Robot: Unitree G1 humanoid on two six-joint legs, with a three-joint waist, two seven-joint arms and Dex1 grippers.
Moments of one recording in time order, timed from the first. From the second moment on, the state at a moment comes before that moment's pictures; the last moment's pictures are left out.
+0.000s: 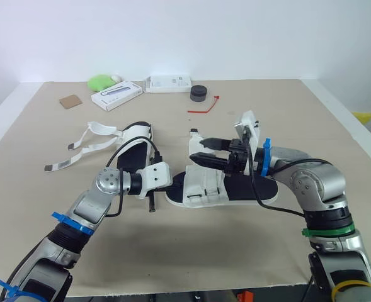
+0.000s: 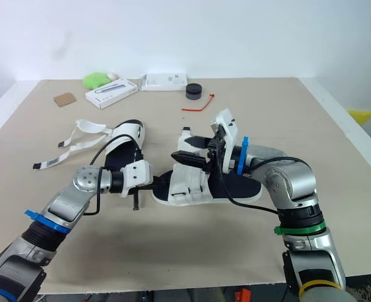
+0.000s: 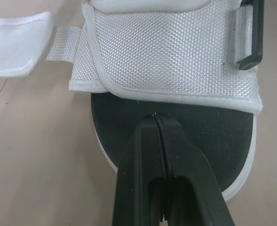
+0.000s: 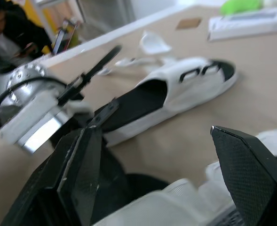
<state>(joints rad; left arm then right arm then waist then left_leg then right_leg) -0.52 0.51 -0.35 0.06 -0.05 0.12 -0.99 -0.66 -0.55 0.07 -0.08 0.64 0.83 0.84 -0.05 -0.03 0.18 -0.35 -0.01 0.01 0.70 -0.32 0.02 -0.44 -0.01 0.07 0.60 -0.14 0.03</state>
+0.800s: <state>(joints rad) -0.51 0.51 -0.35 0.06 -0.05 0.12 -0.99 -0.79 -0.57 0.11 0.14 0.55 1.00 0.87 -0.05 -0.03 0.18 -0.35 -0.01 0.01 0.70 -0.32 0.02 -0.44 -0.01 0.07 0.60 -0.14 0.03</state>
